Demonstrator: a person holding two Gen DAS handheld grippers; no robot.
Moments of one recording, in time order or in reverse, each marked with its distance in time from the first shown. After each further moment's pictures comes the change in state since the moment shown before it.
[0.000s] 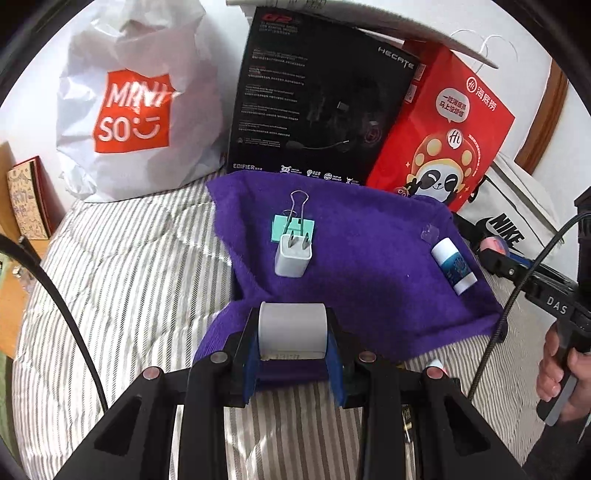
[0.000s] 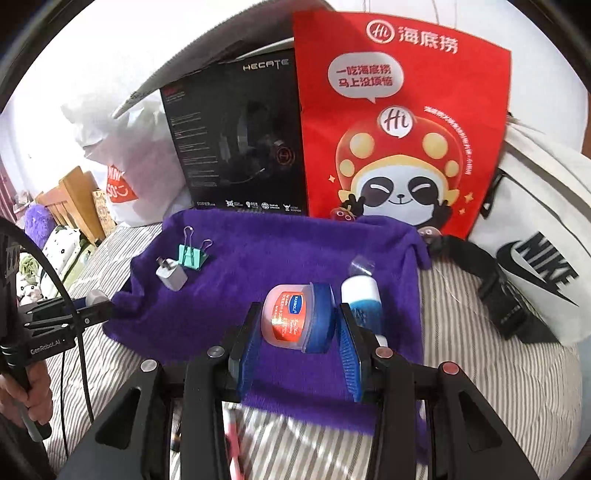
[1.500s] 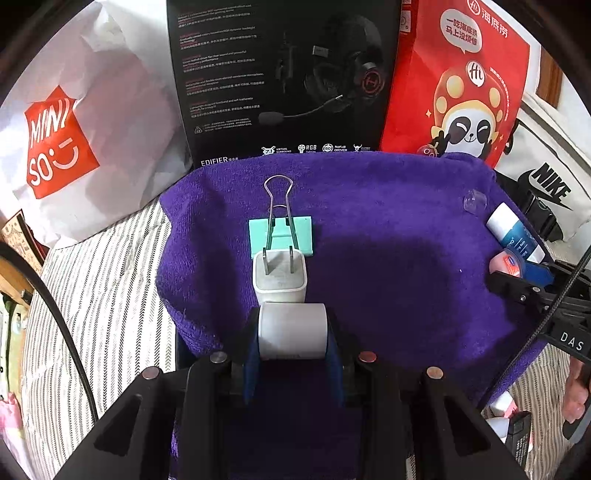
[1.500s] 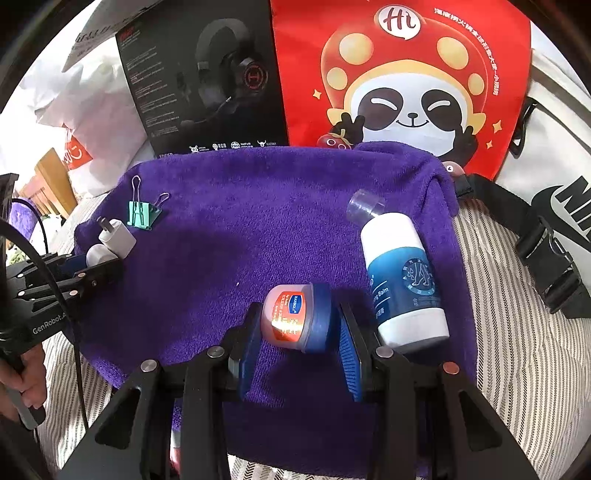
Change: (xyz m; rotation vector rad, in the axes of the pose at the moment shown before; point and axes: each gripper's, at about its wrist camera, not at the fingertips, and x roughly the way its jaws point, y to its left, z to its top) left arm 0.081 -0.026 0.012 0.175 0.053 0.146; right arm 0.074 -0.013 -0.025 0.037 0.123 -0.032
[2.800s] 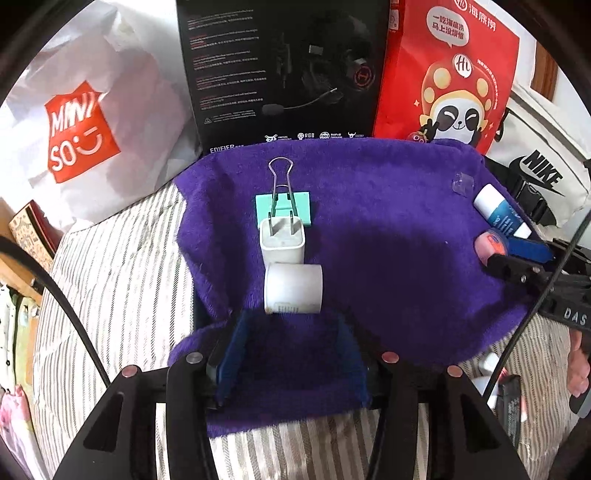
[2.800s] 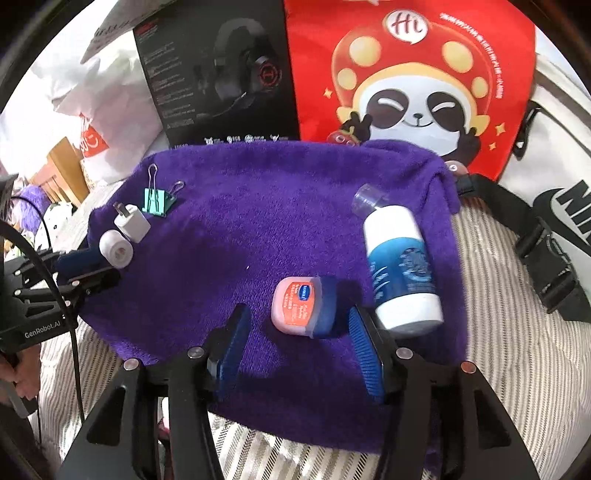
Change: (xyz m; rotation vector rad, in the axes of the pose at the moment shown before) left arm -0.028 -0.002 -0.020 0.008 0.040 0.007; right arm -0.013 0.000 -0.006 -0.034 0.014 0.033
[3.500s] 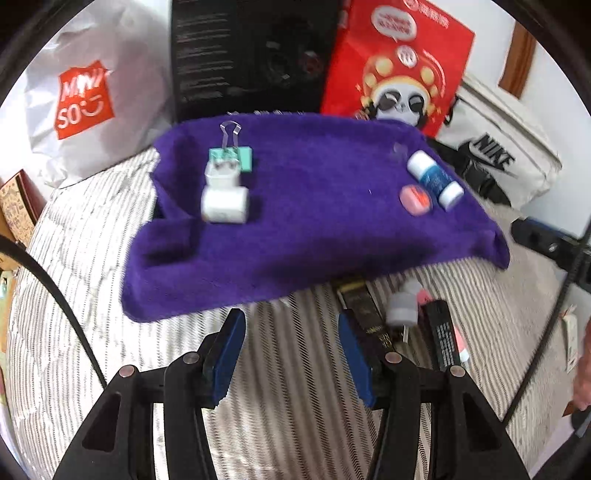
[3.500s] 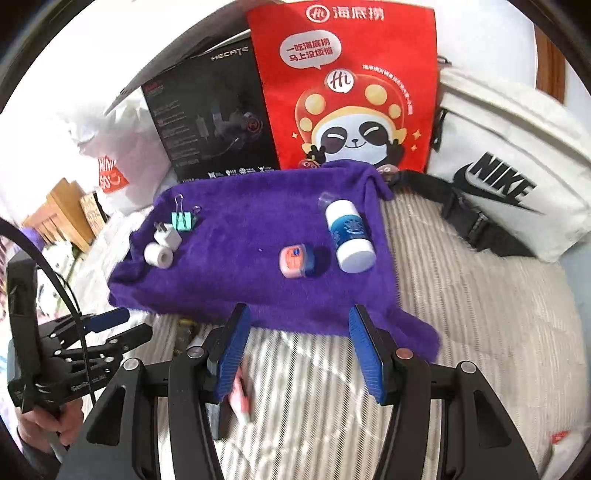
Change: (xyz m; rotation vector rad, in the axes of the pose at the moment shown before) left arm -0.037 -0.035 -0.056 -0.021 0.026 -0.115; right arm -0.105 0.013 -0.044 0.122 -0.079 -0.078
